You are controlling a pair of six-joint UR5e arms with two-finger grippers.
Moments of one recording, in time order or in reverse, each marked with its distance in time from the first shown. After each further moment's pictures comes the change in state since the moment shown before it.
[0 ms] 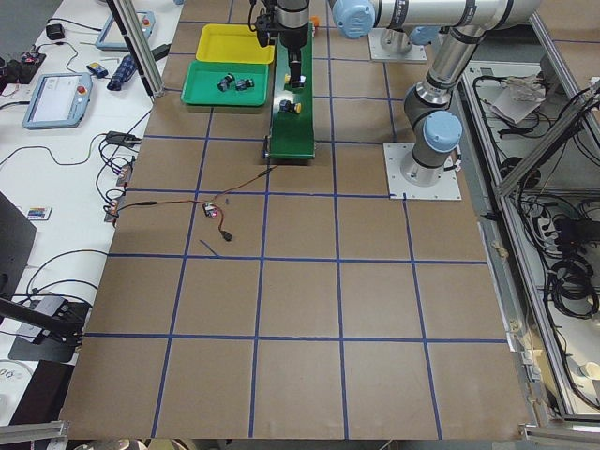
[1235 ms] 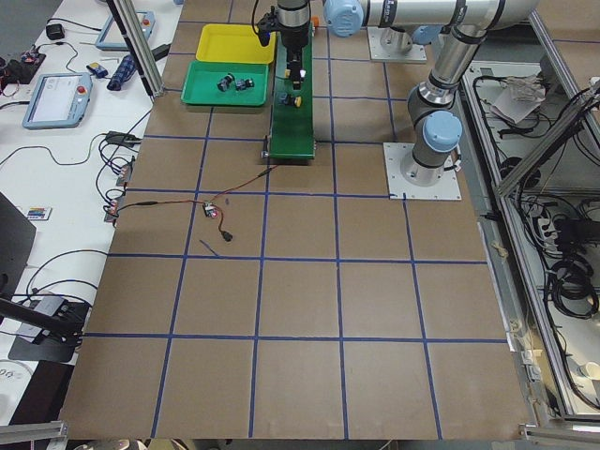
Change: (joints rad) left arm -0.094 -0.013 -0.023 0.012 0.116 -0.003; right arm 0.087 0.032 0.174 -0.142 -0.005 0.256
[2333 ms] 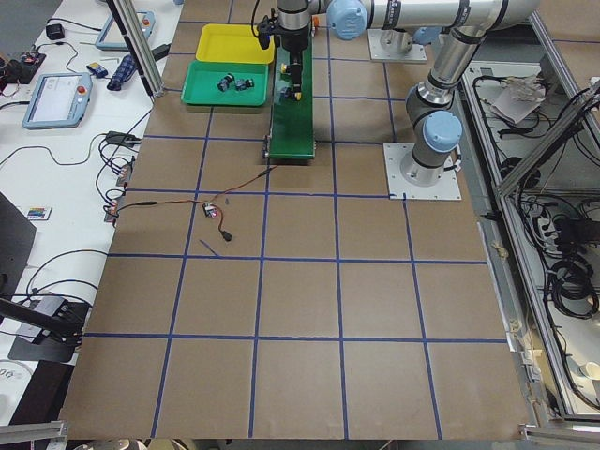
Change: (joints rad) left arm 0.041 0.000 -0.001 0.000 -0.009 0.002; right arm -0.006 0.021 0.037 -0.063 -0.089 -0.186
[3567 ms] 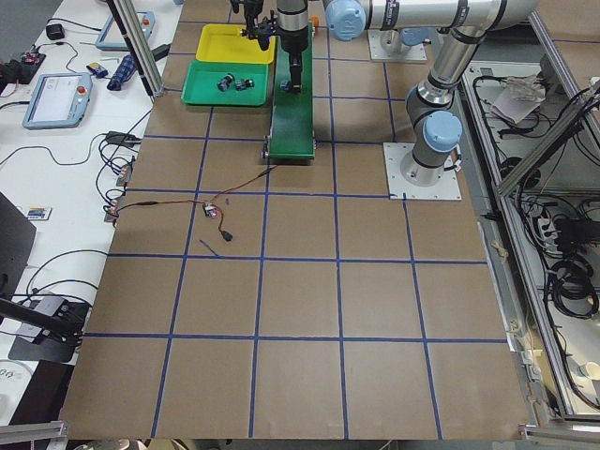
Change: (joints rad) left arm -0.002 -0.005 -0.001 0.000 0.002 -0.001; right arm -0.315 0.188 -0.236 -0.068 -0.048 -0.562
